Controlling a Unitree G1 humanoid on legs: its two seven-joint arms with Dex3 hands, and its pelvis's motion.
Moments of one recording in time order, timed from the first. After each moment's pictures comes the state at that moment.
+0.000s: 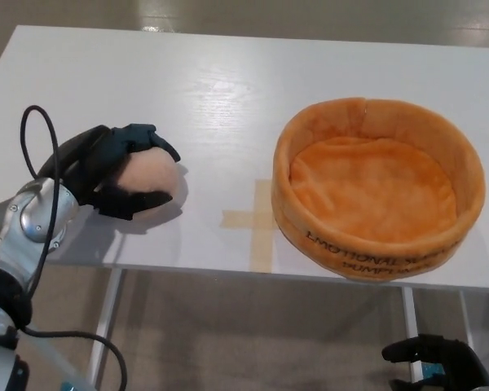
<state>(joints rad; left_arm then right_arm) -0.84 0.47 -0.27 1.19 0.41 -0.54 -0.02 -0.39 -0.22 0.04 1.28 -0.19 -0.25 -0.06</state>
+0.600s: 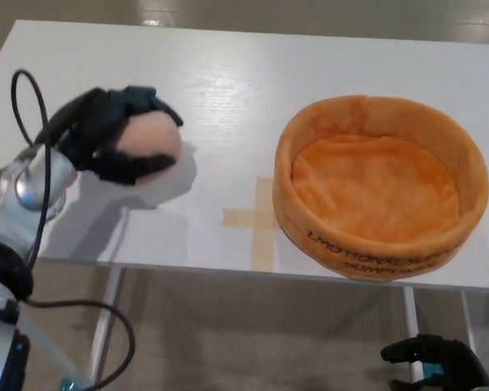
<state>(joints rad) -0.94 0.46 -0.20 1.16 0.39 -0.55 -0.04 -0.39 -0.22 0.04 1.28 -0.19 -0.25 -0.06</state>
